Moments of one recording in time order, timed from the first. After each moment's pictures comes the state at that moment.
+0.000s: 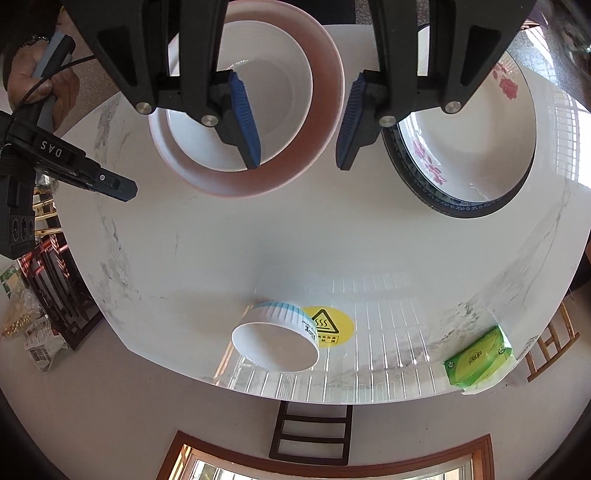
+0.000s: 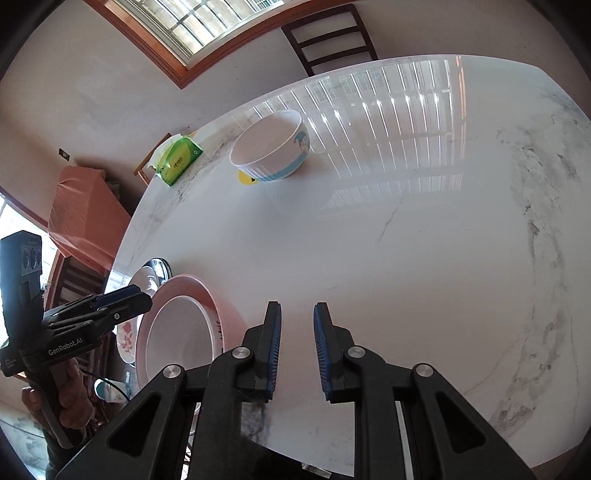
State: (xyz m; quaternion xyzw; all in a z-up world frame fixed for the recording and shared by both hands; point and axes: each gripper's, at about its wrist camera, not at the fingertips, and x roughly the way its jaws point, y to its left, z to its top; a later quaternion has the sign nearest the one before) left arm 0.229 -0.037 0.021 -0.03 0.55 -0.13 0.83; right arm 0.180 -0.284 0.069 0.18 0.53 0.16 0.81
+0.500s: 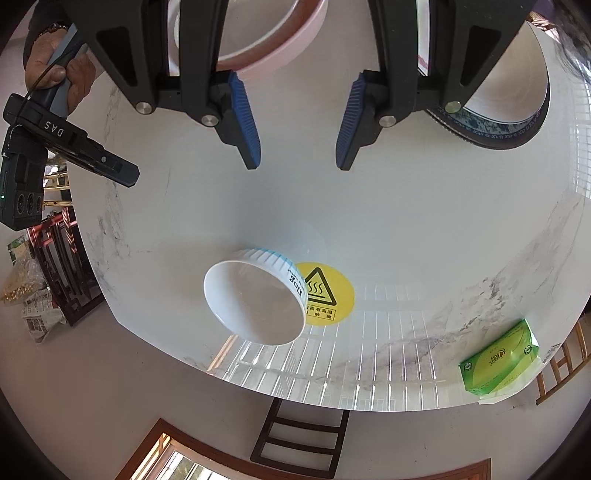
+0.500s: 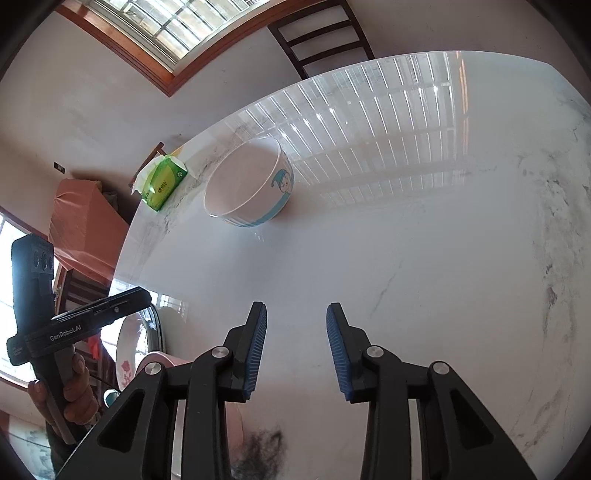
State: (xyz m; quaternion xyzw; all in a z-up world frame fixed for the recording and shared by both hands) left arm 0.328 -0.026 0.011 -0.08 0.57 -0.14 0.81; right arm 0.263 -0.289 0.068 0.19 0.54 0.16 0.80
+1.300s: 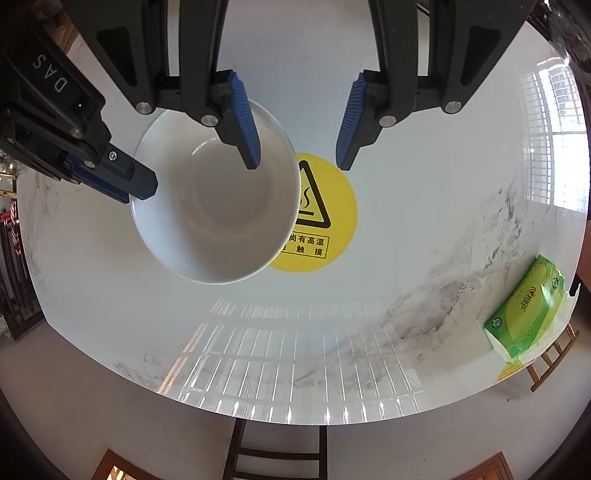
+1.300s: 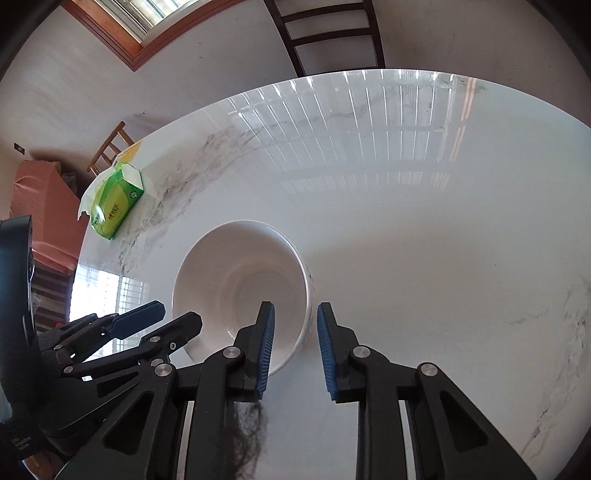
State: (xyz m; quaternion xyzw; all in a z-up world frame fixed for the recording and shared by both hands) left arm 0.468 -0.077 -0.024 -0.01 0.63 -0.04 0.78; right arm 0.412 -0.228 0.053 0.12 0.60 0.11 0.78
